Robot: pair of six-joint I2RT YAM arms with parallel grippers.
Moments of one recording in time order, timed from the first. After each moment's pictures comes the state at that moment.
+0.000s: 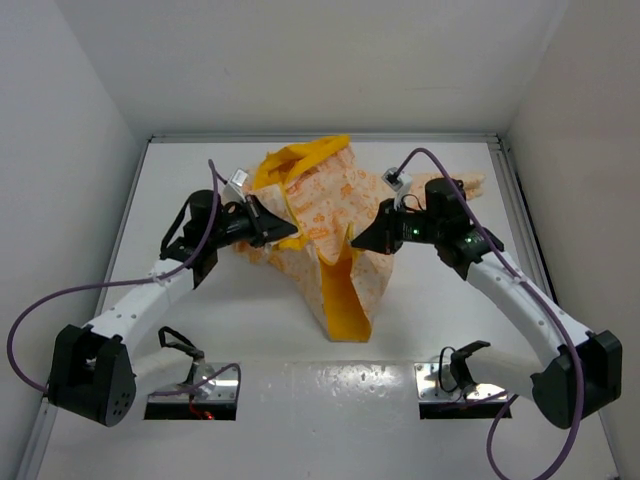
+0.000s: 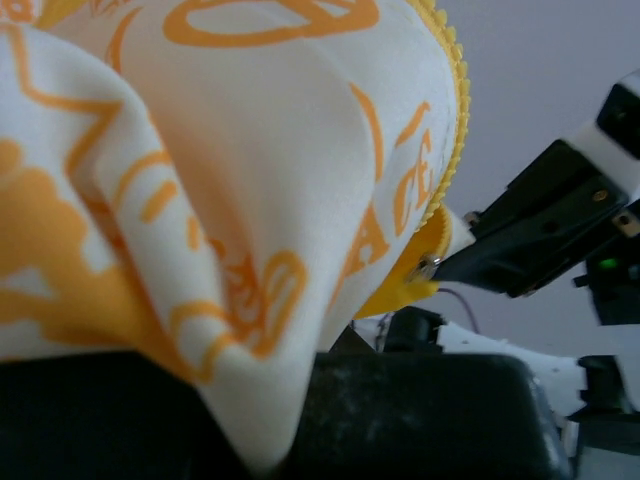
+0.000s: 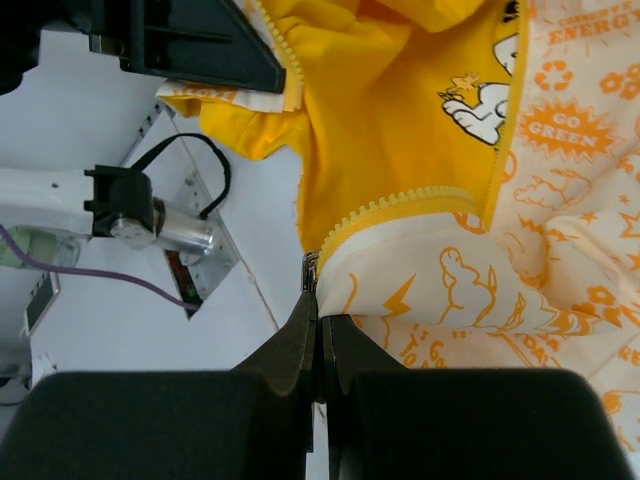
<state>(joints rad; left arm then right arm) -0.30 1.13 0.72 0.10 0.63 -0.93 0.39 1.14 0.87 -0.22 -0.72 0.31</state>
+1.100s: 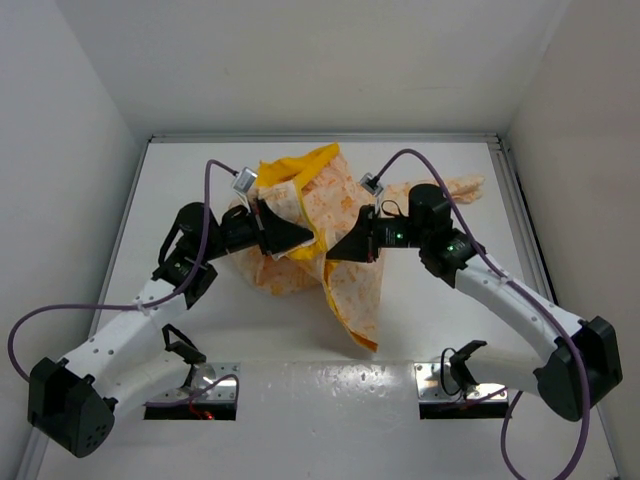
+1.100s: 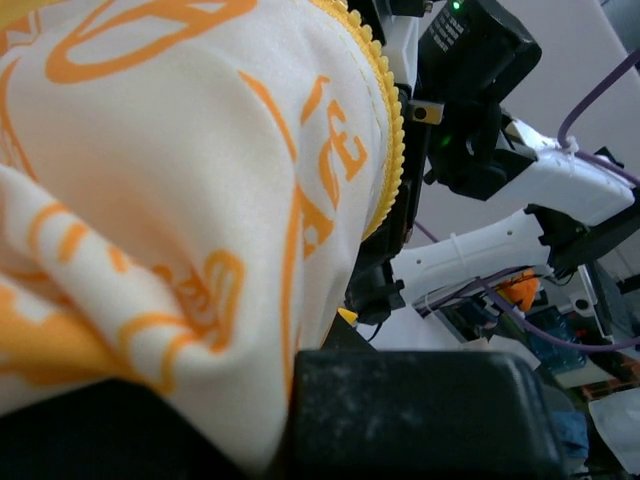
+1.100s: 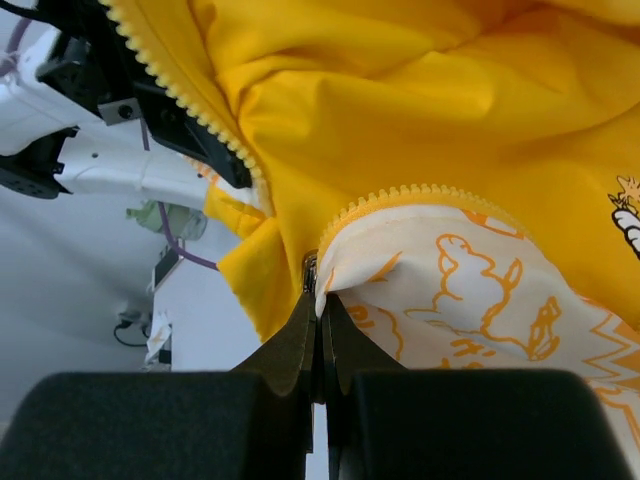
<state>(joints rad) -0.47 0.95 0.73 0.30 0.72 -0.81 0.54 1.17 0.83 0.07 -0.85 0.57</state>
